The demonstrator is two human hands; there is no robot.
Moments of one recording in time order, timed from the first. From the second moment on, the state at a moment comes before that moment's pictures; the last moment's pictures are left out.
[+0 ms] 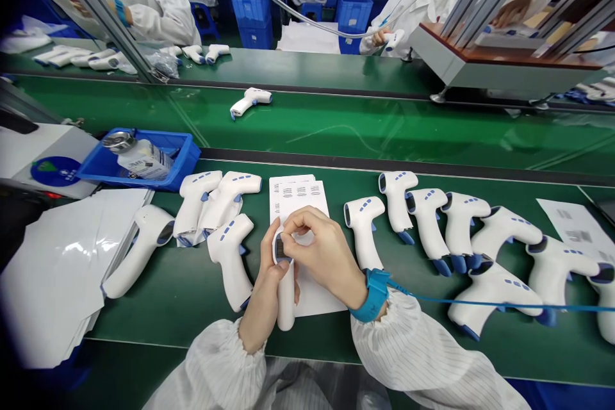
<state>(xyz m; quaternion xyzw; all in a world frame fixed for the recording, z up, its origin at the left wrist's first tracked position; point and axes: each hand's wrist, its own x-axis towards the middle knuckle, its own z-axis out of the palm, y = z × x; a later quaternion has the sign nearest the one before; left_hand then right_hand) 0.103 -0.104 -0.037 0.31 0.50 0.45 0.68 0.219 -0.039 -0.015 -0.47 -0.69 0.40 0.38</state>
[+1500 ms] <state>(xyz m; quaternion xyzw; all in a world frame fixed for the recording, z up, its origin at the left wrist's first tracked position) 0.094 -0.103 -0.003 0.38 0.50 0.51 0.59 0.218 -0.061 0.002 -0.45 -0.63 0.56 0.29</state>
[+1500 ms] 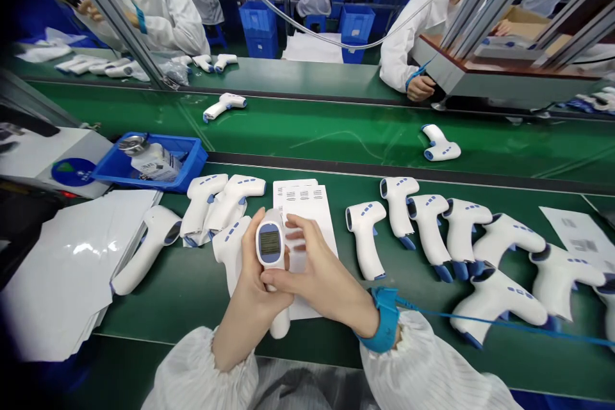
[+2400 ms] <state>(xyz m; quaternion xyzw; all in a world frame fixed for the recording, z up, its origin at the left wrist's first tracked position) 0.018 -0.121 0.002 0.20 0.58 0.58 0.54 0.218 -0.053 -0.065 -0.46 -0.87 0.11 0.13</state>
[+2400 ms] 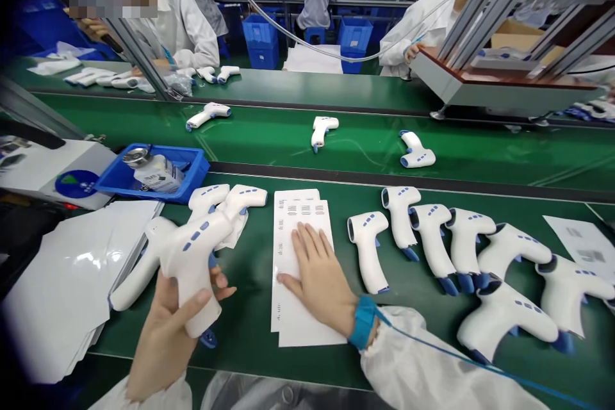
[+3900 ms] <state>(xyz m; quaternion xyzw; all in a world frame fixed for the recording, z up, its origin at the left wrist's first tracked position) 0.086 -0.084 -0.037 0.33 0.52 0.44 0.65 0.237 0.004 -0.055 -0.49 -0.82 0.11 0.26</state>
